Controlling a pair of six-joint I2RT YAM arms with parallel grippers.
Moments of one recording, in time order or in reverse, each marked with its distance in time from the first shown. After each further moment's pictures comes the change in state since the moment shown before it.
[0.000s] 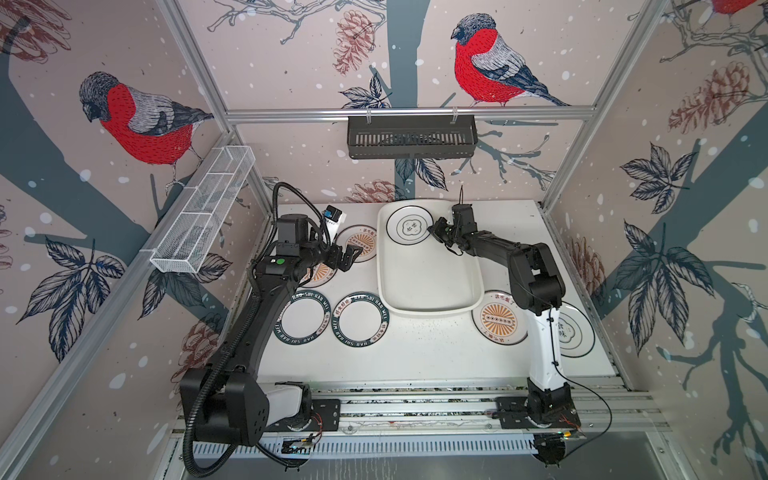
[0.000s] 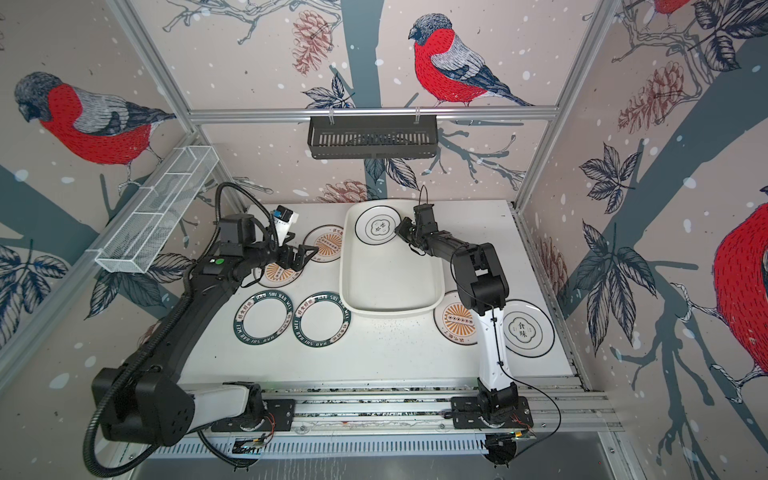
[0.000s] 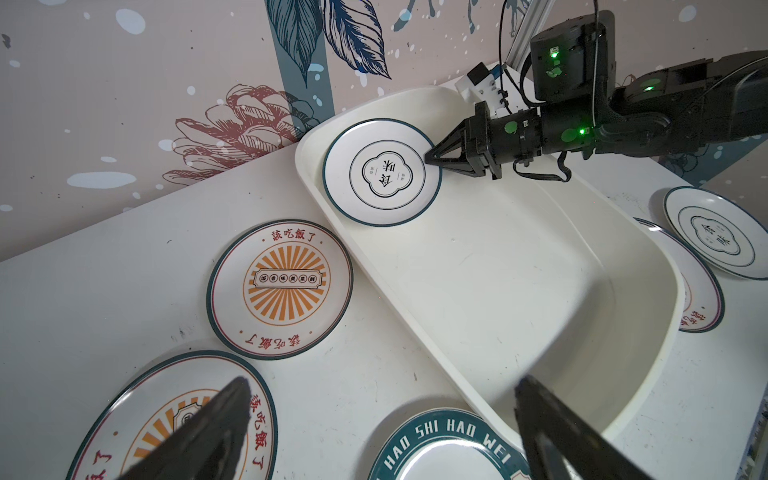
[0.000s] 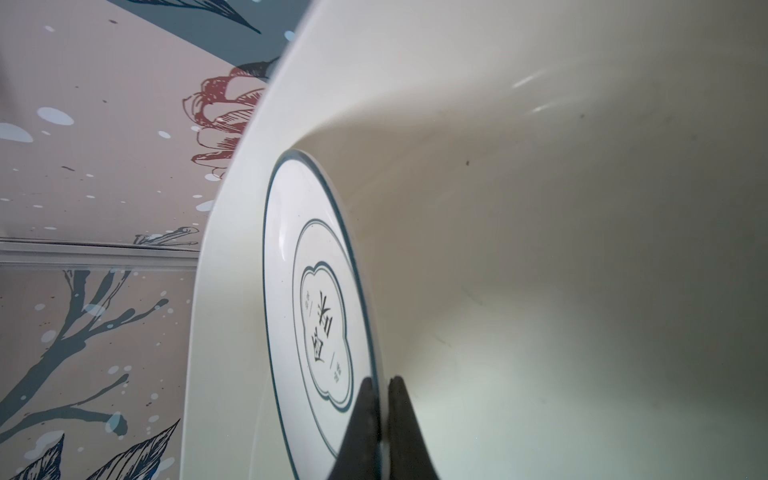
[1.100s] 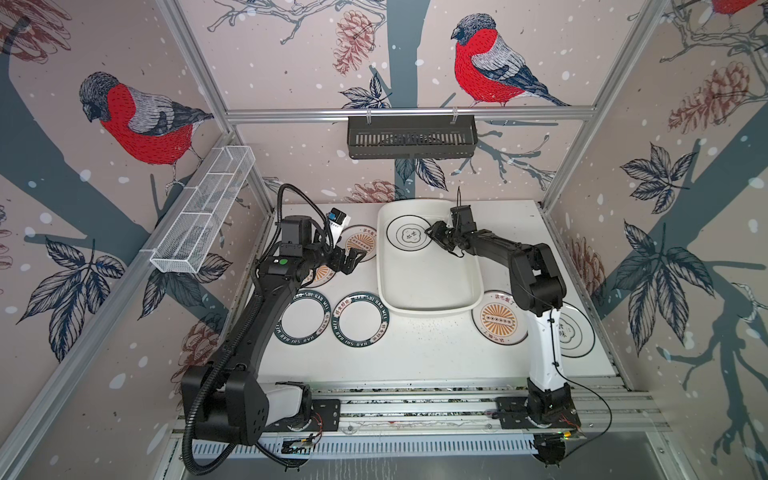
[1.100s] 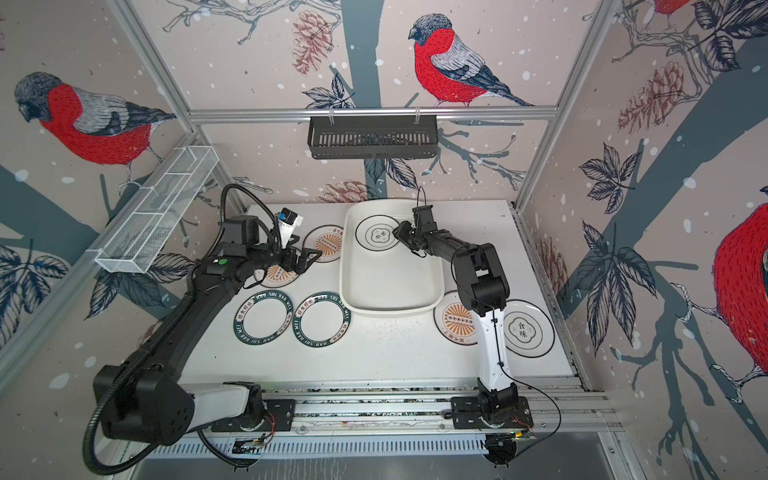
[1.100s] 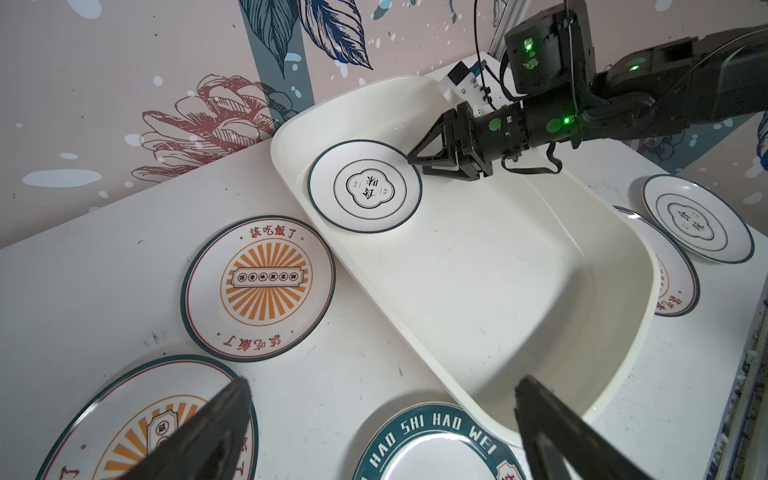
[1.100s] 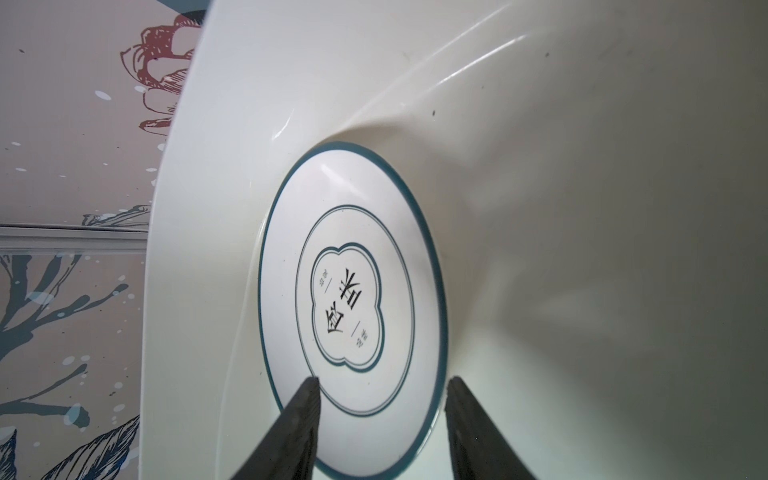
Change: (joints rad) left arm -0.021 0.005 -0.005 -0.018 0.021 0.015; right arm 0.009 -0.051 0.000 -0.146 0.022 -0.064
